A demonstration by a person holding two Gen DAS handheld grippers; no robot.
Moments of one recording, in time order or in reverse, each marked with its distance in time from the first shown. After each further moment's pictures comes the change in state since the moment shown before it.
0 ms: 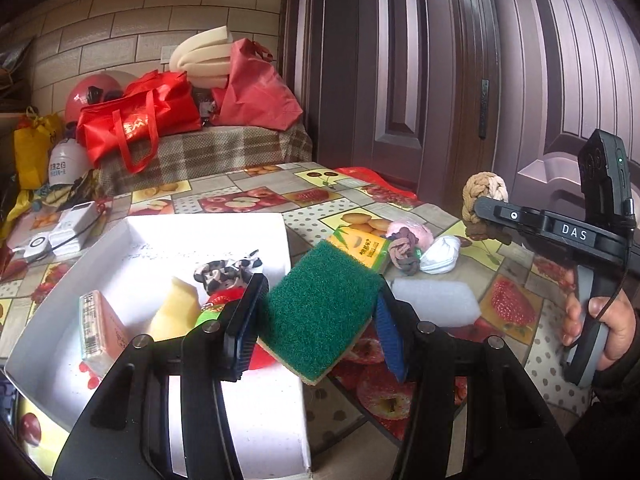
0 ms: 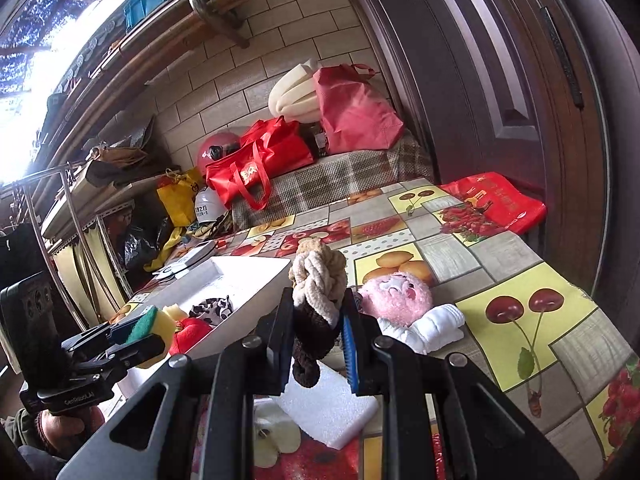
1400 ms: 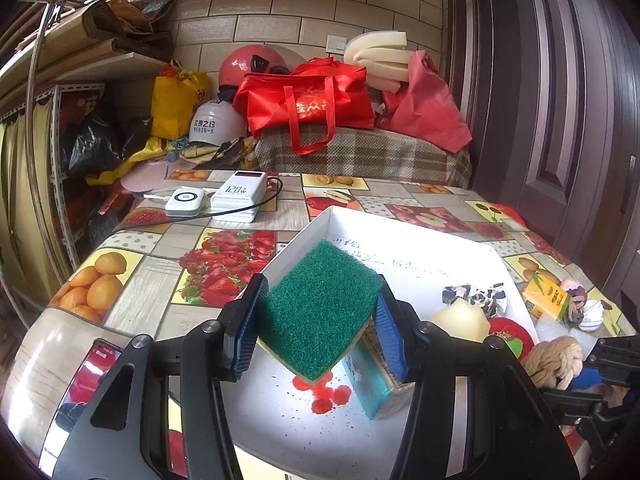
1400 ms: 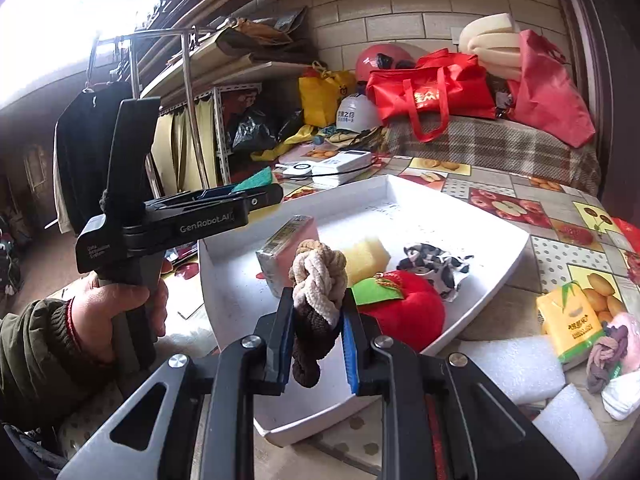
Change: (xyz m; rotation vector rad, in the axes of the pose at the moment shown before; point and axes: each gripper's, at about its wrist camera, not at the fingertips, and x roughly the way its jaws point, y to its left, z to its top) left arm -0.027 0.156 -0.013 -0.248 -0.021 0.406; right arm 0.099 0.181 -0.049 -0.411 0.295 0.367
